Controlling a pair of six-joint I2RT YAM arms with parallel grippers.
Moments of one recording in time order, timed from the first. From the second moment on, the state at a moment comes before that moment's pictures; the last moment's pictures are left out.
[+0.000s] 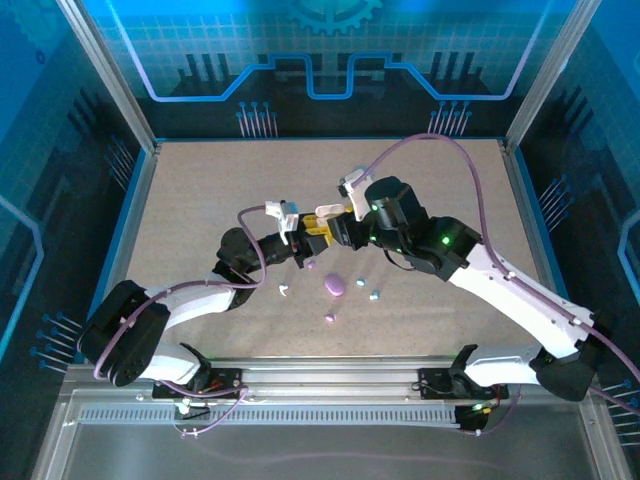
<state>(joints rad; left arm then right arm) -0.56 1.40 0.54 1.12 0.58 -0.36 0.85 1.26 1.35 -0.66 0.12 0.20</state>
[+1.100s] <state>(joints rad) -0.56 1.38 0.54 1.11 0.60 -0.31 0.71 1.28 1.39 -0.73 -0.11 0.40</state>
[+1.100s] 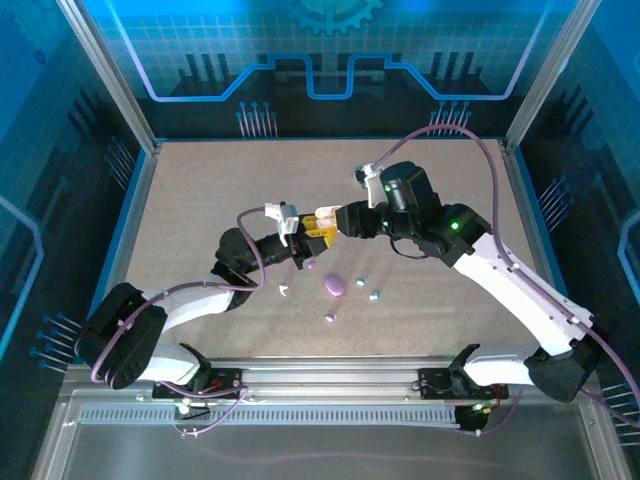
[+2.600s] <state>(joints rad) 0.01 1.14 0.42 0.92 0.55 -0.32 0.89 1.95 1.51 -0.77 -0.15 0.61</state>
